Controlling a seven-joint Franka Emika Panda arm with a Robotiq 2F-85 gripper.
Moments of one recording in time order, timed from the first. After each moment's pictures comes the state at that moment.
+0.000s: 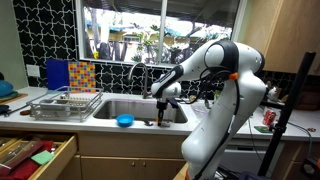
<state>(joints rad) -0.16 -0.33 -0.28 -2.63 -0.04 2.30 -1.10</state>
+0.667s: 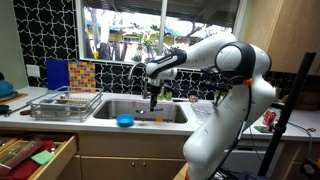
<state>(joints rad) -0.07 -0.42 -0.24 -2.42 0.01 2.02 -1.16</state>
